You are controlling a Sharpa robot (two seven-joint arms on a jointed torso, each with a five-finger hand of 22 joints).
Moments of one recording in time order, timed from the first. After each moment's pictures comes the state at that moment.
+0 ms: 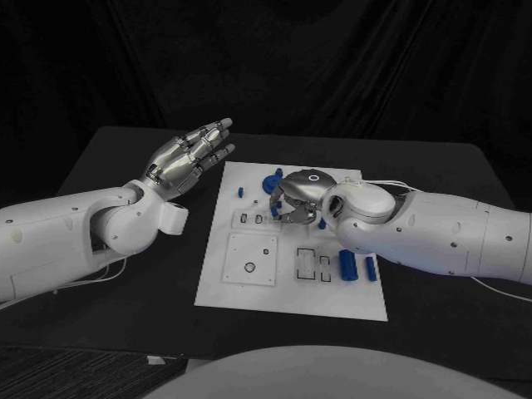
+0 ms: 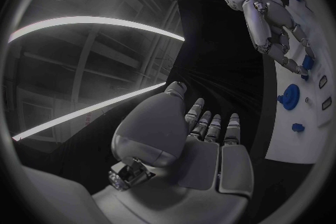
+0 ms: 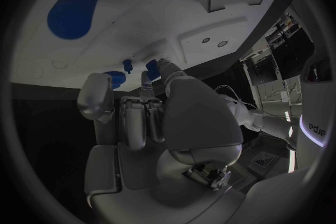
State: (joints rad) left arm 1.22 -0.91 -0.21 1.50 0.03 0.08 0.66; left_hand 1.43 0.23 -0.11 0.24 0.69 0.35 0.10 0.09 0.04 0.05 0.08 0.08 0.02 0.00 0.08 0.00 0.00 0.16 0.00 0.19 0.01 0.00; right arm 1.19 -0.55 -0.21 1.39 -1.65 -0.31 -0.18; right_hand 1.32 -0.07 0.17 0.13 0.28 0.90 0.03 0.22 0.33 1.47 -0.04 1.57 1.31 1.46 -0.10 1.57 1.31 0.09 1.41 0.02 1.07 1.31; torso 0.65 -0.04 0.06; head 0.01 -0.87
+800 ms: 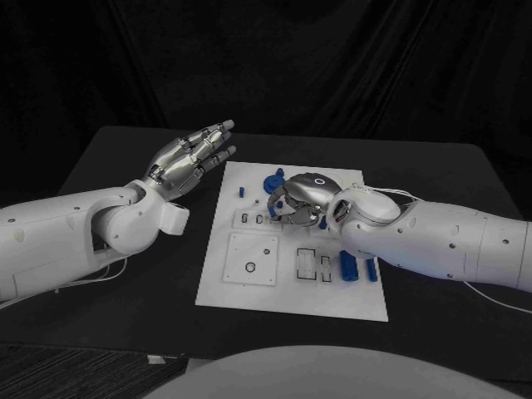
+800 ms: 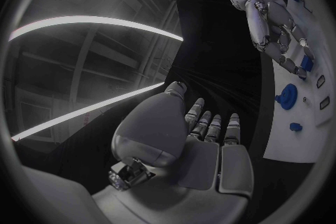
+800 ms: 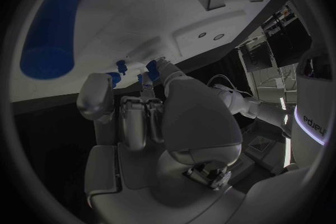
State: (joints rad) left arm 1.22 -0.91 -0.21 1.50 0.03 0.09 0.64; left_hand 1.43 0.23 -0.11 0.24 0.69 0.35 0.10 0.09 0.04 0.05 0.08 0.08 0.02 0.00 0.08 0.00 0.00 0.16 0.00 0.19 0.01 0.00; right arm 1.16 -0.55 -0.21 1.34 -1.55 -0.42 -0.05; right_hand 1.33 -0.06 0.18 0.12 0.25 0.91 0.02 0.22 0.33 1.47 -0.05 1.57 1.31 1.46 -0.11 1.57 1.31 0.09 1.41 0.01 1.07 1.31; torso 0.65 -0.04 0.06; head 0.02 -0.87
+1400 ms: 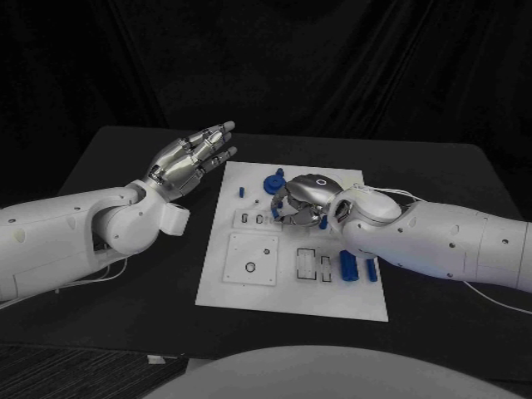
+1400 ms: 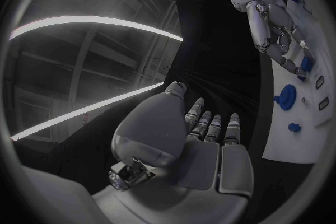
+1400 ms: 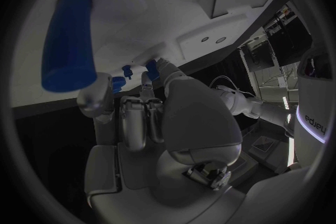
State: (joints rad) left arm 1.22 -0.91 -0.21 1.50 0.03 0.09 0.64; left_hand 1.43 0.23 -0.11 0.24 0.69 0.35 0.10 0.09 0.04 0.05 0.08 0.08 0.02 0.00 0.08 0.00 0.00 0.16 0.00 0.19 0.01 0.00; right arm 1.15 -0.55 -0.21 1.33 -1.54 -0.40 -0.06; right_hand 1.33 -0.06 0.17 0.12 0.24 0.90 0.03 0.22 0.32 1.47 -0.05 1.57 1.31 1.46 -0.11 1.57 1.31 0.09 1.40 0.01 1.04 1.31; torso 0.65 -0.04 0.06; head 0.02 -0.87
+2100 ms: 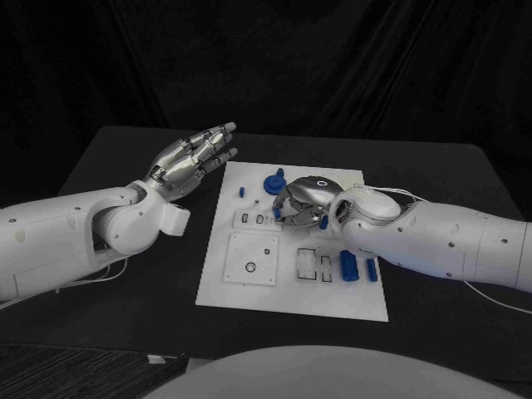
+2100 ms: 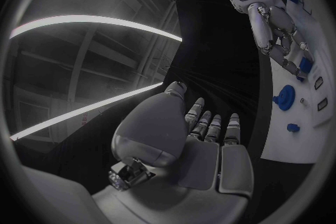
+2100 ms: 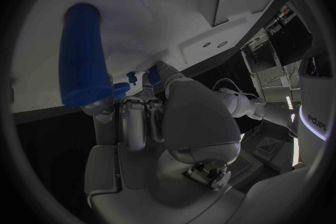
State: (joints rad) left arm 1.22 -0.91 -0.21 1.50 0.03 0.09 0.63; left_hand 1.43 0.23 -0.11 0.25 0.69 0.35 0.10 0.09 0.04 0.05 0.08 0.08 0.02 0.00 0.08 0.00 0.00 0.16 0.00 0.19 0.01 0.00; right arm 1.15 -0.54 -0.21 1.32 -1.54 -0.36 -0.08; right_hand 1.33 -0.06 0.17 0.12 0.24 0.89 0.03 0.21 0.32 1.47 -0.05 1.57 1.31 1.46 -0.11 1.57 1.31 0.09 1.40 0.01 1.03 1.31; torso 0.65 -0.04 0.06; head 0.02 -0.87
